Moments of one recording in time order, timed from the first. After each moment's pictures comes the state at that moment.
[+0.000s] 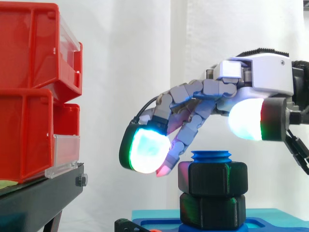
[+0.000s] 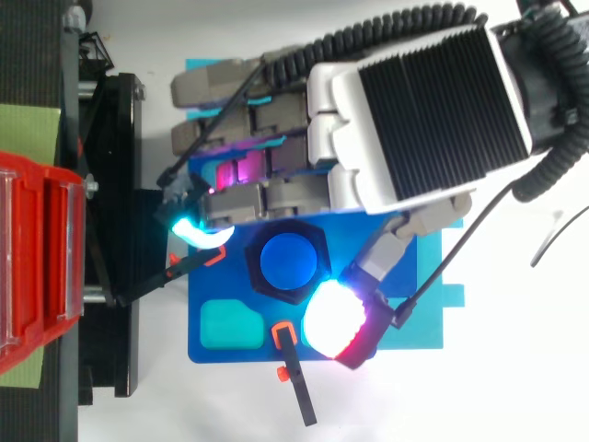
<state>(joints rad) -0.01 -2.32 -1.06 -2.84 -2.00 -1.46</state>
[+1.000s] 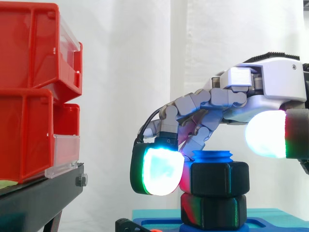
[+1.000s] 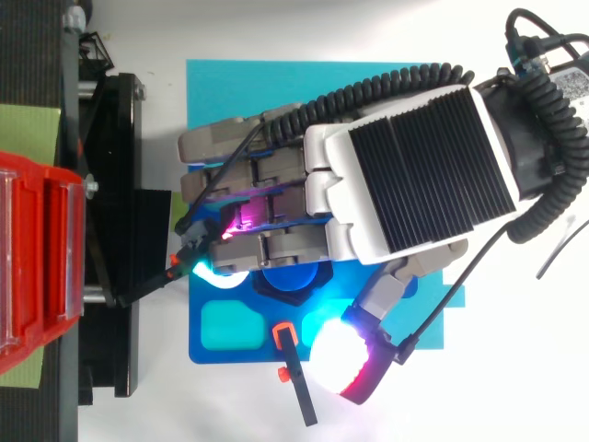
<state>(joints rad) 0.01 -2.32 -1.07 -2.87 -2.00 -1.46</state>
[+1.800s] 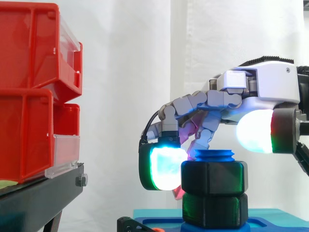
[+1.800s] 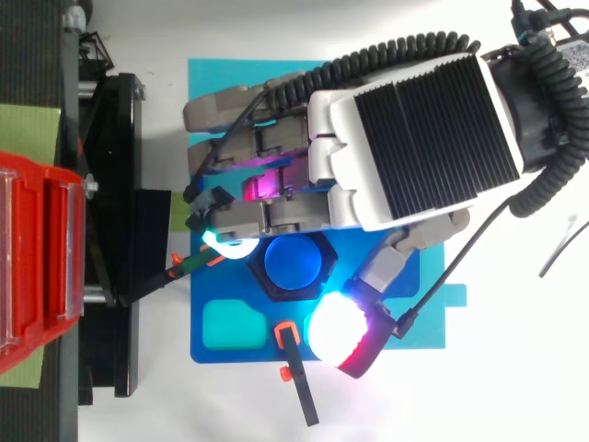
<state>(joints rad) -0.01 -2.32 -1.07 -2.86 -2.00 -1.47</state>
